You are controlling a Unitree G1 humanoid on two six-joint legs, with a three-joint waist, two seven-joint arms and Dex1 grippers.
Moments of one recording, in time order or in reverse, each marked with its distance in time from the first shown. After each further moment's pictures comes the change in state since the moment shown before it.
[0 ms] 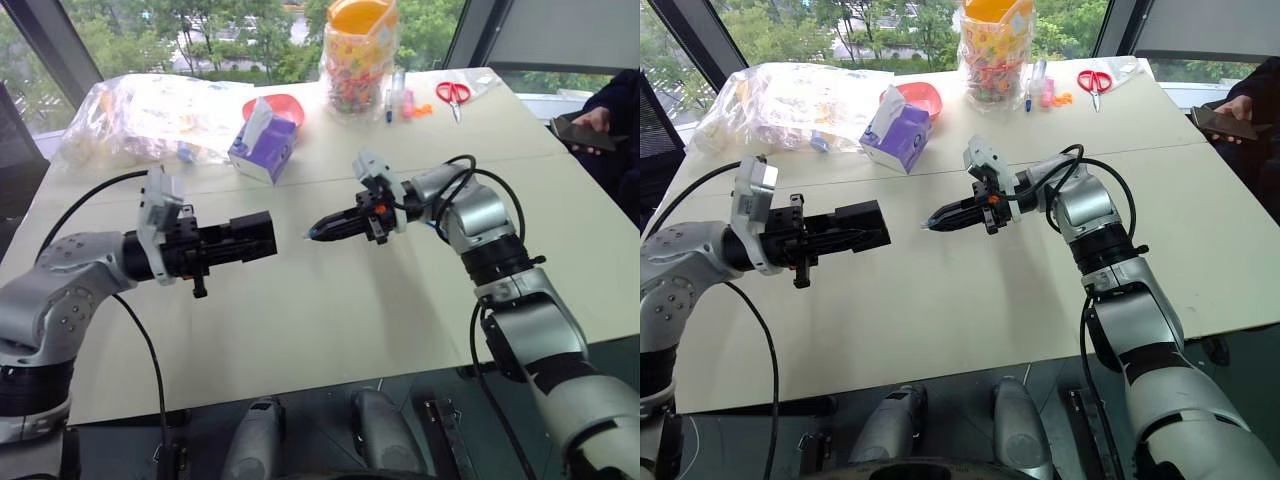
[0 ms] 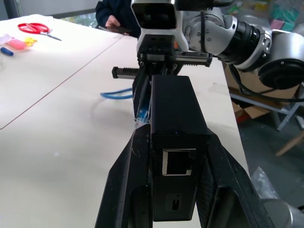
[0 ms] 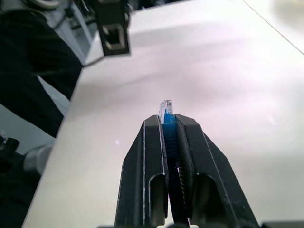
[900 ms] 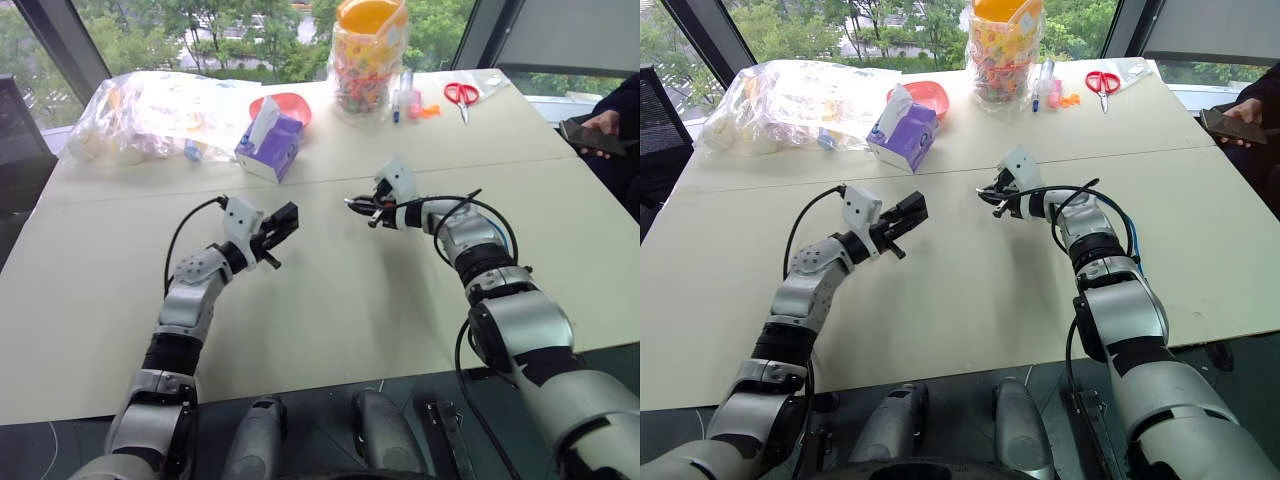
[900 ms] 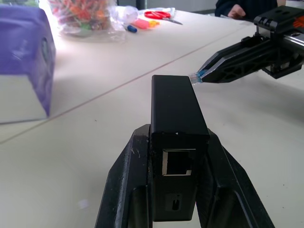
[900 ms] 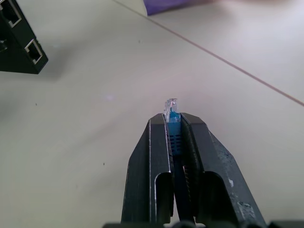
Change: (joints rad) left arm -0.179 -0.543 -0.224 0.704 0.610 -0.644 0.362; right arm -0.028 0.086 -0.152 0.558 -0.229 -0.377 -0.623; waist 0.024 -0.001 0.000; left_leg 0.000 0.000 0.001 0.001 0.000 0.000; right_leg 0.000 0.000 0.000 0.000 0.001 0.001
